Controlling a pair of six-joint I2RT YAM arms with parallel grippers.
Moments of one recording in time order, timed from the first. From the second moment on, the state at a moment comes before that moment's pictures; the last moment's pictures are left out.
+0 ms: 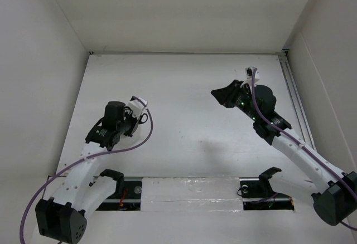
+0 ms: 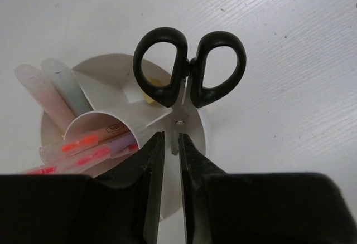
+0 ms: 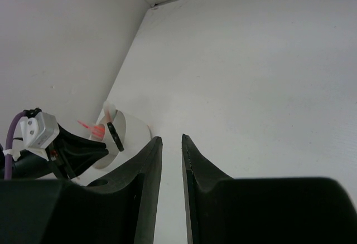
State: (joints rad) left arm -0.28 0.84 0.67 -0.59 0.05 0.33; right arm 0.49 1.01 0.80 0.09 -0.13 0.67
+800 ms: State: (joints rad) left arm -0.28 0.52 0.89 -0.53 -0.04 0.06; right arm 0.64 1.00 0.91 -0.11 0.00 0.58
